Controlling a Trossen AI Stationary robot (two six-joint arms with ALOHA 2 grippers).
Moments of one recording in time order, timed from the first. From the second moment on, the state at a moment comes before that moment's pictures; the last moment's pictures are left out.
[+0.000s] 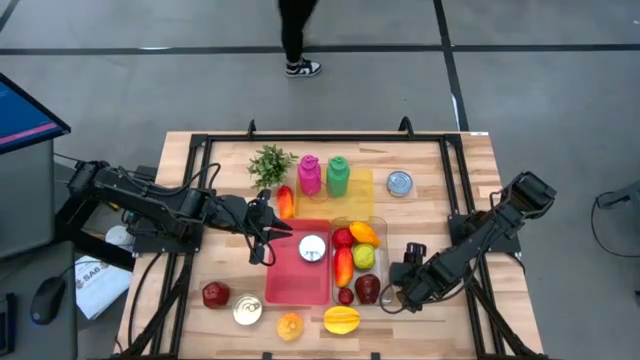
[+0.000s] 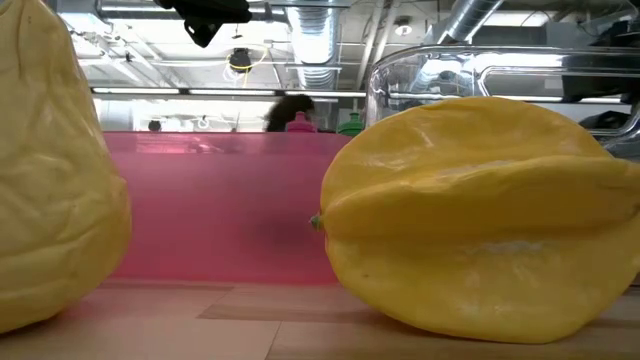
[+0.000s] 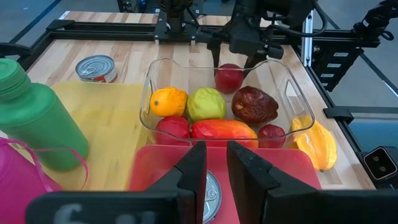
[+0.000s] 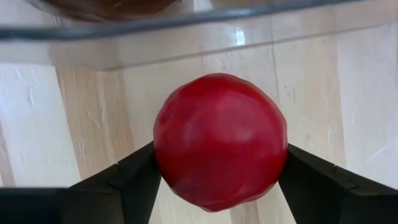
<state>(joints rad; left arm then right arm) -0.23 1.10 0.83 -0.20 -0.19 -0.13 0.73 1.57 0.84 -0.72 0.26 0.85</state>
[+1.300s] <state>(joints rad) -0.23 1.10 0.83 -0.20 -0.19 -0.13 0.75 1.41 0.84 -0.95 0.29 0.94</state>
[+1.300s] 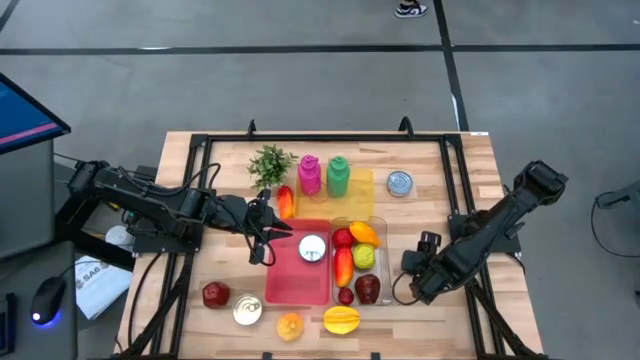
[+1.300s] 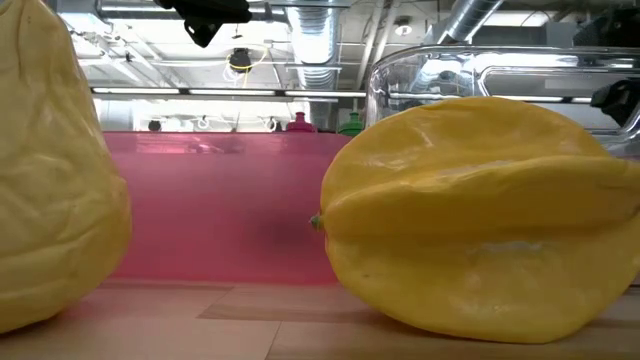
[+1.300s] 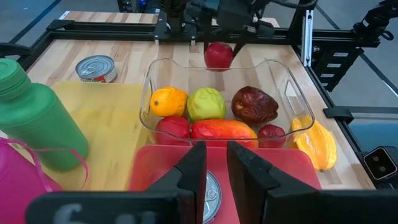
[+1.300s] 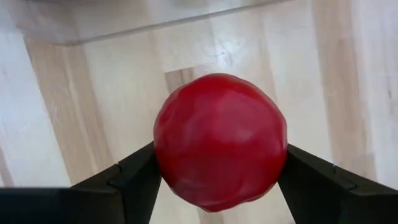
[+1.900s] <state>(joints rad) -0.23 1.10 0.83 -0.20 -0.19 -0.10 0.74 1.14 0.84 -1.12 0.55 1.01</state>
